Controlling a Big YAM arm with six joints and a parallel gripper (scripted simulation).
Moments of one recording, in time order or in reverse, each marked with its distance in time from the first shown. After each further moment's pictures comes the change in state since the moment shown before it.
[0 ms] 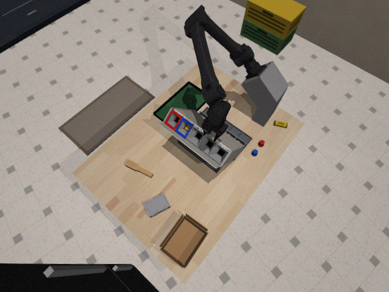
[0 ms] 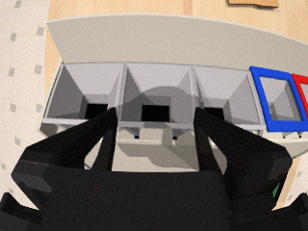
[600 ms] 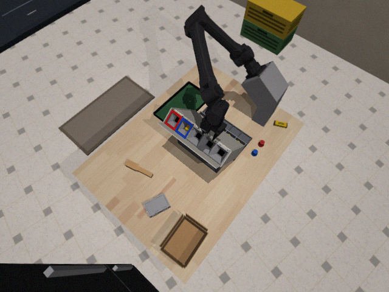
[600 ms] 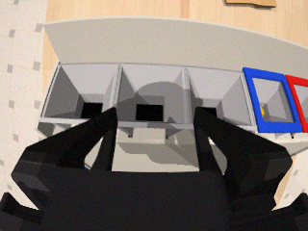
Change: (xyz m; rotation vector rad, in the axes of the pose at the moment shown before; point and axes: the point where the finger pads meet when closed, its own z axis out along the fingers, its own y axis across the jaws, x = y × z) arm -0.005 -0.007 -0.004 0.003 0.020 -0.013
